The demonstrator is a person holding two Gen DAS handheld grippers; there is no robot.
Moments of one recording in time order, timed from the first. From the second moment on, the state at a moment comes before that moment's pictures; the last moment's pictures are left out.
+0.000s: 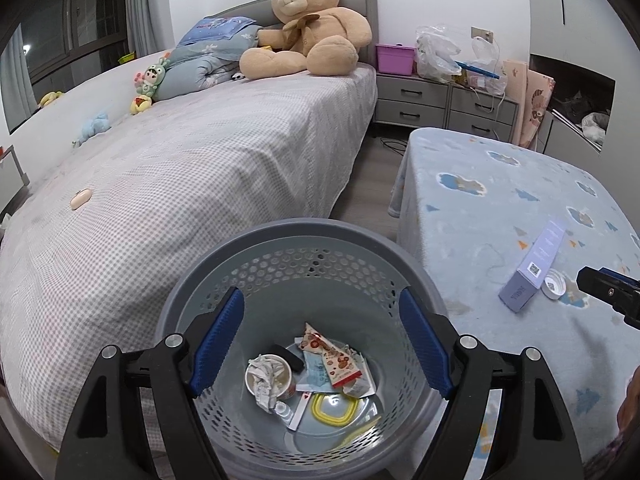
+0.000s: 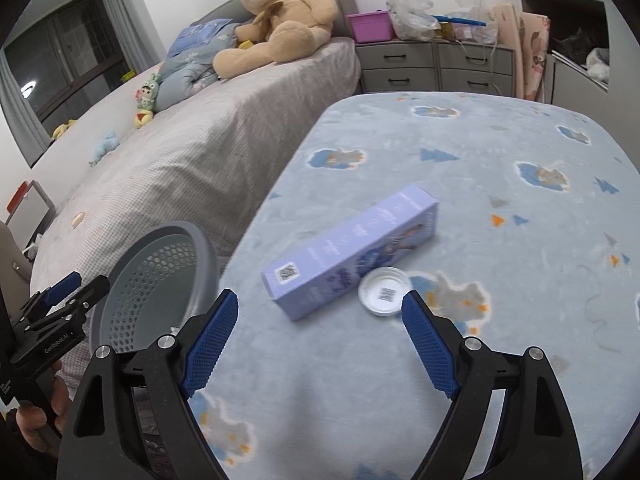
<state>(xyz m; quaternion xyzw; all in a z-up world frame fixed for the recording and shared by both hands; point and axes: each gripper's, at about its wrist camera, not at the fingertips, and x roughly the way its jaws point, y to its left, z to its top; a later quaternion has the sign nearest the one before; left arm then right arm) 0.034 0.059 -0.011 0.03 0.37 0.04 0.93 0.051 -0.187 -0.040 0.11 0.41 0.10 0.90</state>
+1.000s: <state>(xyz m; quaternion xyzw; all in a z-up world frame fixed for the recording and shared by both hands) 0.037 0.003 -0.018 0.05 0.38 -0.03 0.92 0.081 -0.198 -0.086 0.05 0.45 0.07 0.89</state>
